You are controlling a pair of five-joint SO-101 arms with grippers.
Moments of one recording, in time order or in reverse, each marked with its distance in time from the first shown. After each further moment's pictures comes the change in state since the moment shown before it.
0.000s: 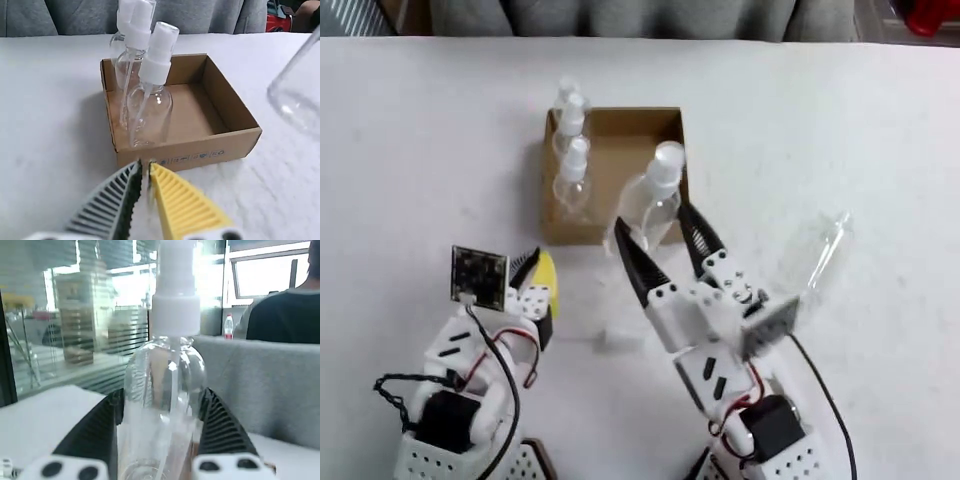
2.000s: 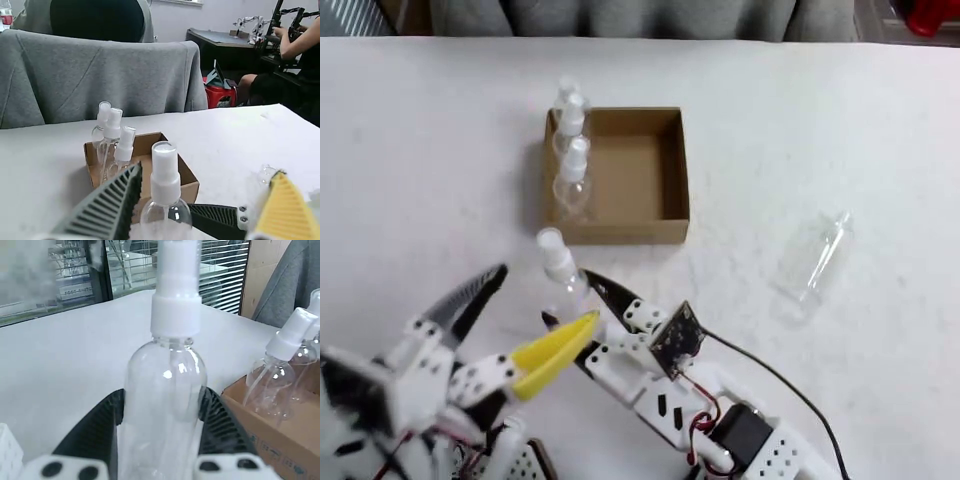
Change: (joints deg) left arm 7.4 -1.1 -41.8 26.5 0.0; right arm -21.5 0.0 11.9 10.9 0.0
